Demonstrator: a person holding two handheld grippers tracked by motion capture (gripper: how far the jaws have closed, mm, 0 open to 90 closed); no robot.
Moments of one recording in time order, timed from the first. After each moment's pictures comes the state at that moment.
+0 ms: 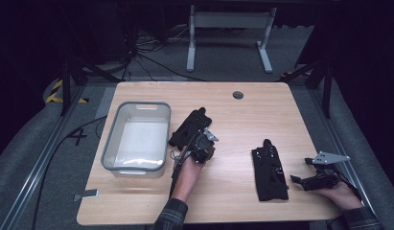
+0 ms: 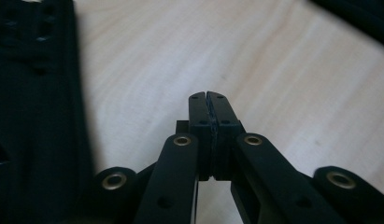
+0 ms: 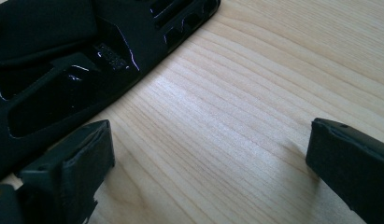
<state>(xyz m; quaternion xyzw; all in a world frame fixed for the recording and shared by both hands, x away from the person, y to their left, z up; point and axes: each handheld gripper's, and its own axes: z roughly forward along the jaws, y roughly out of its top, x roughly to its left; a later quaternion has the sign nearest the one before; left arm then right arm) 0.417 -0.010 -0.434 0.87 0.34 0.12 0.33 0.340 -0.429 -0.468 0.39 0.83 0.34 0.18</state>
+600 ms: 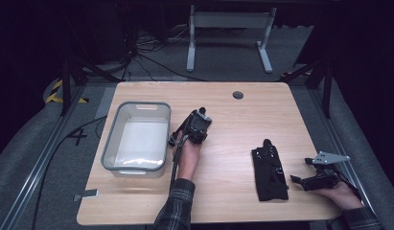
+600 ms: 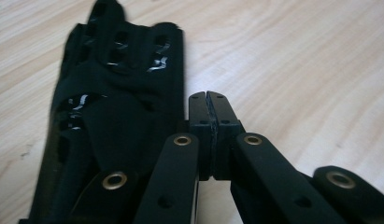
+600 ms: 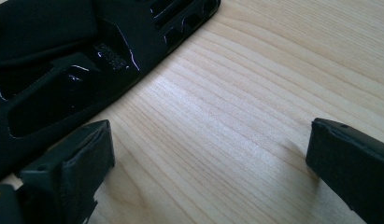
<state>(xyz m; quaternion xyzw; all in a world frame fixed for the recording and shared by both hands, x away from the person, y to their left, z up) 0.474 -0.001 -0.431 0.83 0.42 0.16 0.31 0.340 -0.429 -0.468 0.39 0.83 0.34 0.18</state>
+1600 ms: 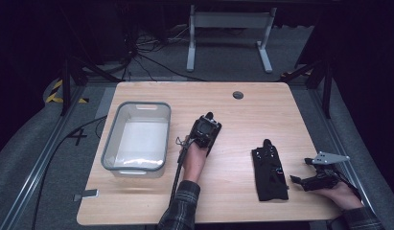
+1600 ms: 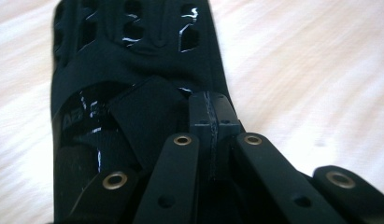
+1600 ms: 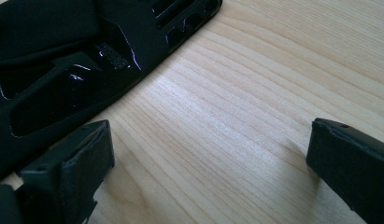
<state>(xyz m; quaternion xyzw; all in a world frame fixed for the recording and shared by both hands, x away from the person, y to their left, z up) 0.465 -0.030 -0.450 0.85 0.41 0.10 0.31 0.340 -0.429 -0.468 0.39 0.84 0.34 0.18</state>
